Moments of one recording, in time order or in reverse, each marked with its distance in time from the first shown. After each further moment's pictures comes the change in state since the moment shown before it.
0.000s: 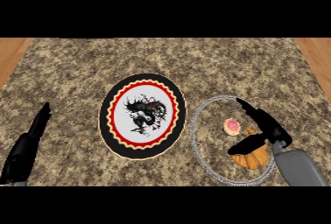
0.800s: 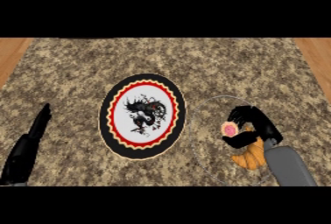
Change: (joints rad) left arm 0.007 -0.063 0.064 -0.022 -0.066 -0.065 0.005; right arm -0.038 0.091 -0.078 0.127 0.150 -0.062 -0.167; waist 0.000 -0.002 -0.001
